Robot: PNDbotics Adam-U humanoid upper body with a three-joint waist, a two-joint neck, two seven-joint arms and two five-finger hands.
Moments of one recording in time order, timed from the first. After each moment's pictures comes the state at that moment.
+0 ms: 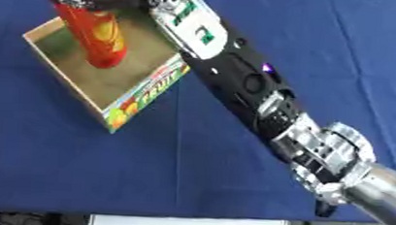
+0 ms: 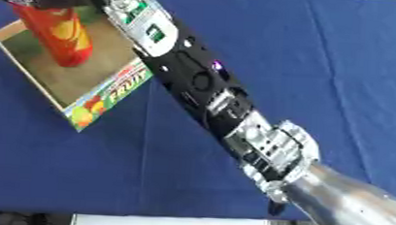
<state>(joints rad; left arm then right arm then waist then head) -0.67 0.62 0.02 -1.21 0.51 -0.04 0.20 -1.13 -0.13 0.29 -1.10 0.05 0.08 0.30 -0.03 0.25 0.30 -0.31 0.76</state>
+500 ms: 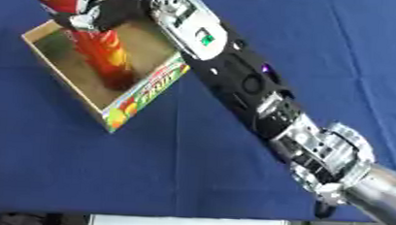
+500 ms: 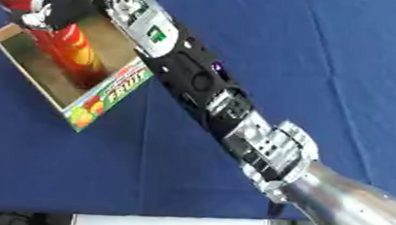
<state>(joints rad) -0.67 0.62 0.02 -1.21 0.51 -0.04 0.20 -1.13 -0.12 0.28 -1.08 0.04 0.08 0.35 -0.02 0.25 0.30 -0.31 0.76</state>
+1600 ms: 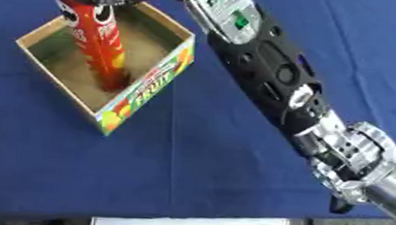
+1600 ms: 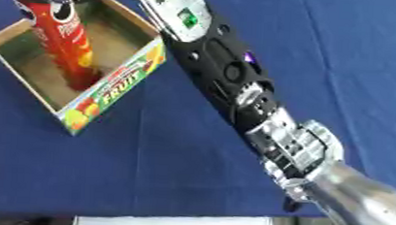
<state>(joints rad) -0.65 0.62 0.02 -1.21 0.51 -0.04 0.19 -1.09 -0.23 0.26 -1.26 -0.11 0.12 0.31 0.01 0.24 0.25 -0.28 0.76</state>
